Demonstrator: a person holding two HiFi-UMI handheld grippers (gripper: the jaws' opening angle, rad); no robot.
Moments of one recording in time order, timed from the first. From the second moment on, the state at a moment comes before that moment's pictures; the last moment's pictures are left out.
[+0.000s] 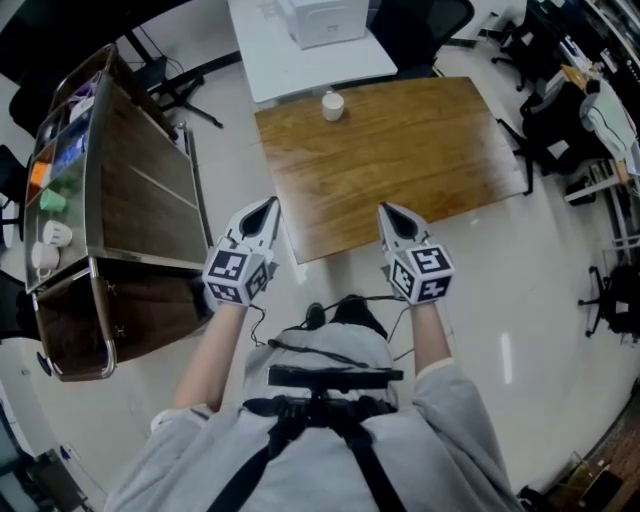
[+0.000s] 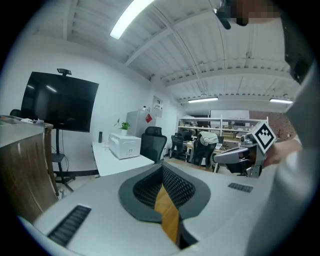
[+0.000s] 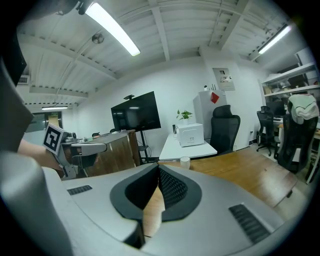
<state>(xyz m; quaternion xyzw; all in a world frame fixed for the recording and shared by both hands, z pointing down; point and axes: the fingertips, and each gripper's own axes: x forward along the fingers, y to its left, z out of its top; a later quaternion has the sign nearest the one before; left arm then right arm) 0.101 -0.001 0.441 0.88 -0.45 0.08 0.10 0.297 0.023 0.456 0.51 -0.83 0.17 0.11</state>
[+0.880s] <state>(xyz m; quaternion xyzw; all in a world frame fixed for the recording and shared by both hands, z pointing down) 0.134 -0.147 0.472 0.86 -0.47 0.14 0.11 0.301 -0.173 0.536 0.51 -0.82 0.24 0.10</state>
